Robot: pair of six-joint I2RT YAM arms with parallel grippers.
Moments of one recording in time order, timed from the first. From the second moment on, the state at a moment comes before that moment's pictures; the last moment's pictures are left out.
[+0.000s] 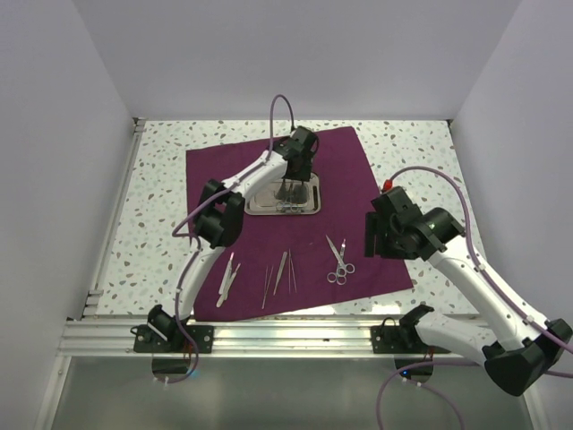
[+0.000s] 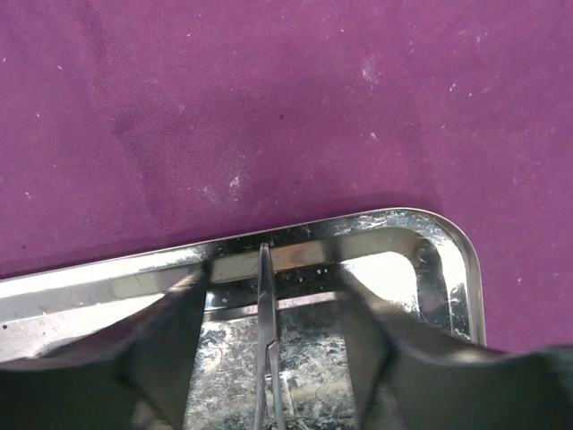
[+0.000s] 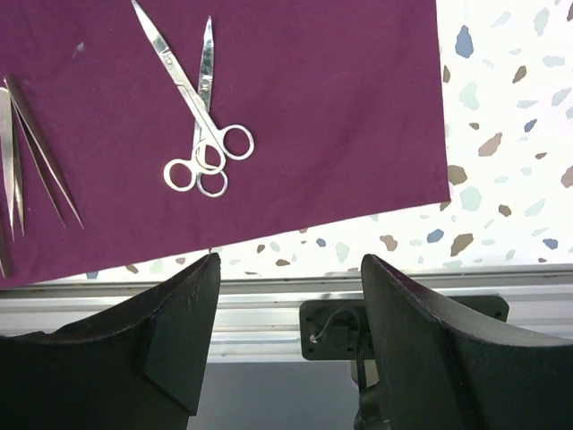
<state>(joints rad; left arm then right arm) -0.60 2.55 2.28 -0.72 -0.27 -0.39 0.57 1.03 1.09 -1.20 0.25 0.61</state>
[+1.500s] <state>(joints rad) -0.74 2.13 2.06 -0.80 -0.25 -0.74 0.57 1.03 1.16 -1.19 0.34 0.54</state>
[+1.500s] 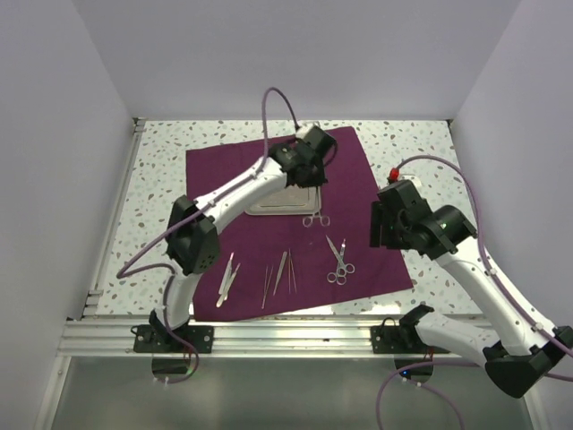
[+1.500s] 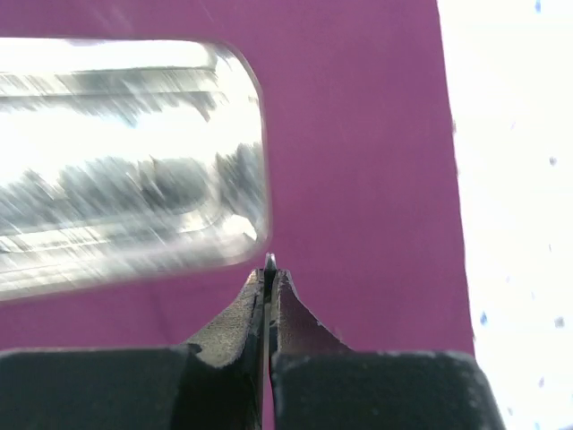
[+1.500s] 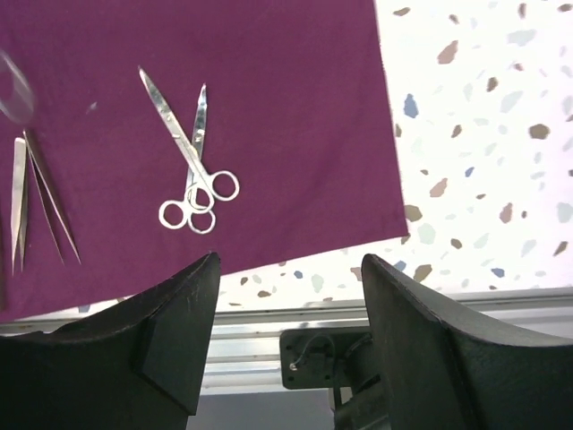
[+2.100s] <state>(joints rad) -1.05 2.28 2.00 -0.88 -0.29 -1.05 0.57 0.89 1.24 -1.31 0.43 0.56</state>
